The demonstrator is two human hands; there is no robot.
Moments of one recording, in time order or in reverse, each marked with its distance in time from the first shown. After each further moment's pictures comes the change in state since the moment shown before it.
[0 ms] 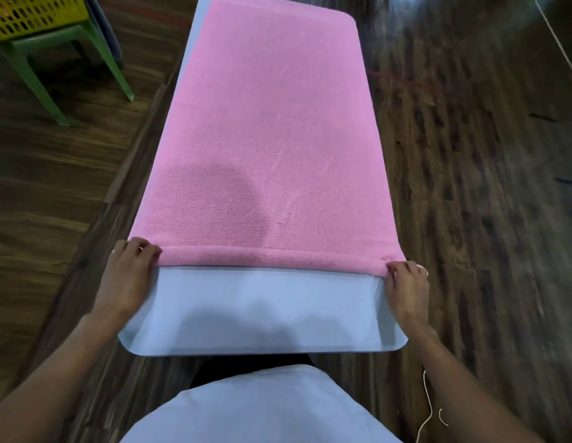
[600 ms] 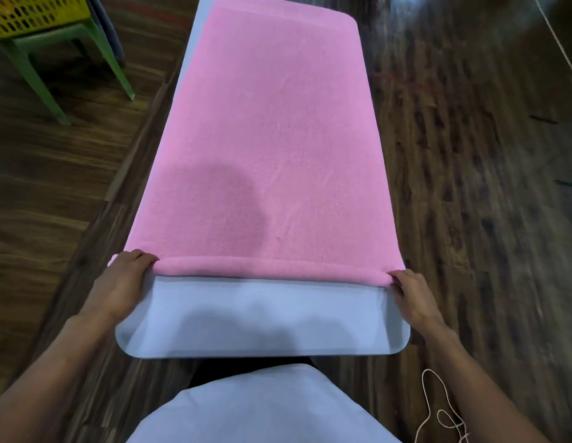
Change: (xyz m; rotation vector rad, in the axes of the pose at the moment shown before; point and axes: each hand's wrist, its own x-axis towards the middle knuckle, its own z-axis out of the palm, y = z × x) left_hand -0.010 -0.001 -0.016 -0.082 -0.271 -0.072; right_hand 0.006 0.036 -0.007 0.061 -0.317 -0.156
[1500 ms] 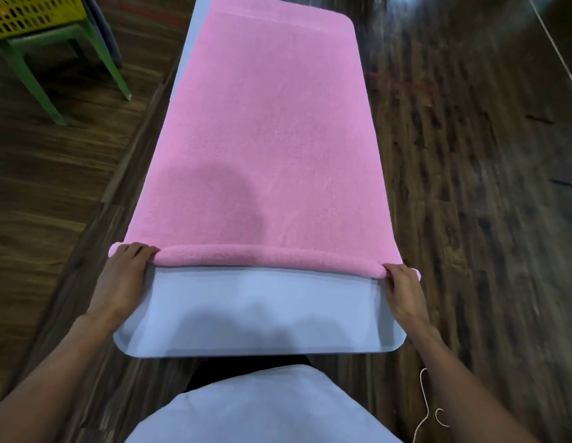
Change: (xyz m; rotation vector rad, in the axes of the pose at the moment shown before) left_hand 0.005 0.008 0.005 0.033 0.138 0.009; right_hand -0.003 -0.021 0.006 0.059 0.126 0.075
